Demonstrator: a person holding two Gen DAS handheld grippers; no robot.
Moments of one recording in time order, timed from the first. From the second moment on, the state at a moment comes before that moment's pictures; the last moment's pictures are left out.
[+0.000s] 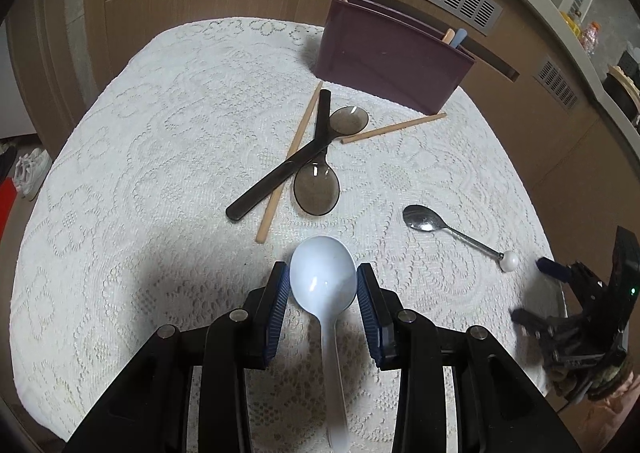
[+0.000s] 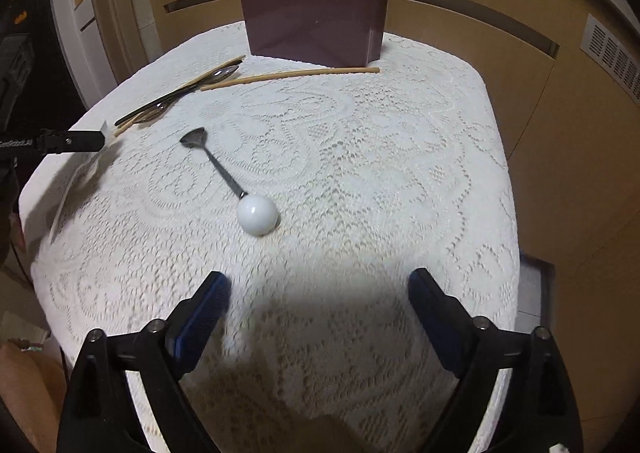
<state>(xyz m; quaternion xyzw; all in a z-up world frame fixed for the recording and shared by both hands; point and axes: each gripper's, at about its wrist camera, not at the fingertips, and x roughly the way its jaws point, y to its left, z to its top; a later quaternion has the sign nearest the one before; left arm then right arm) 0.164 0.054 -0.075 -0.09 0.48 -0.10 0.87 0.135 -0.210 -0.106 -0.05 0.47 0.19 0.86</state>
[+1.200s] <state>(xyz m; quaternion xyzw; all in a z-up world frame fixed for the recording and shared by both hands) 0.157 0.051 -0.062 -0.10 0.46 -0.12 0.87 0.176 -0.163 0.000 -0.02 0.41 0.13 0.90</state>
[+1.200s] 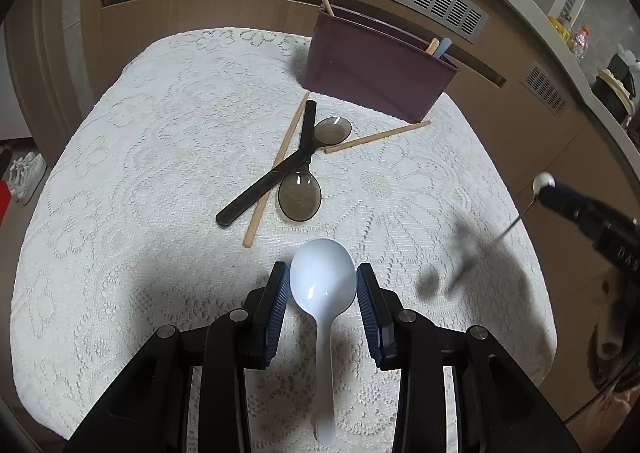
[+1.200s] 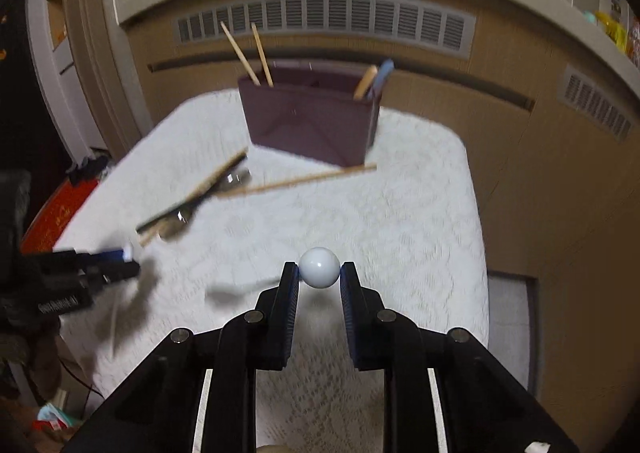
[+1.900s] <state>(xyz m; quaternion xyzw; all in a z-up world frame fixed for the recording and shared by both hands) 0.154 0.081 -0.065 -0.12 0.45 -0.09 0.88 0.240 -0.092 -0.081 0.08 0.49 0.08 0.87</state>
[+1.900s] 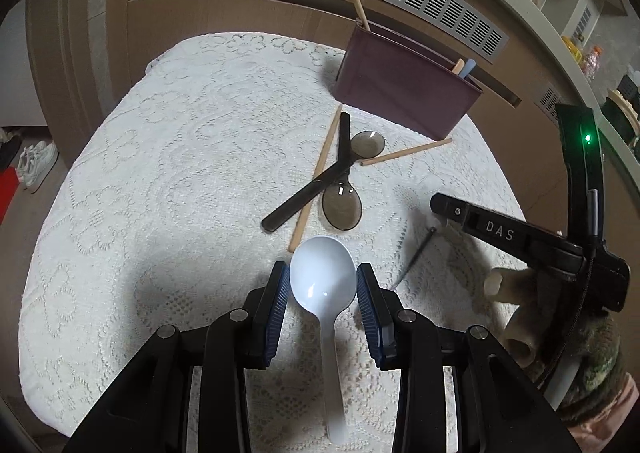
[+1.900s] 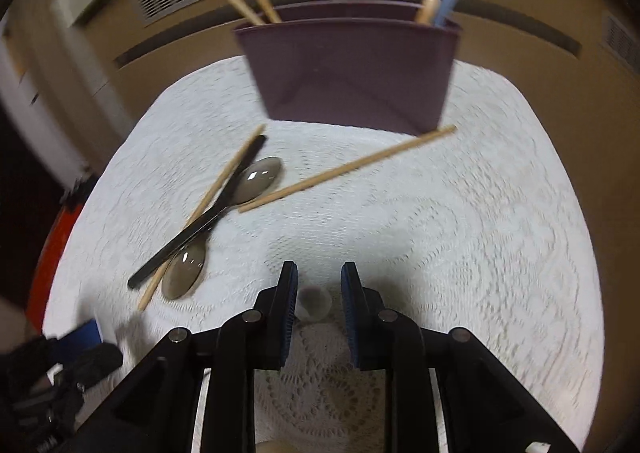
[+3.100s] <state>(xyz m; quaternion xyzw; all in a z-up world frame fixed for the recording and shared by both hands) 0.186 0.030 0.043 -0.08 0.34 -0.17 0.92 0.174 -0.152 0.063 -0.04 0.30 0.07 0.95</state>
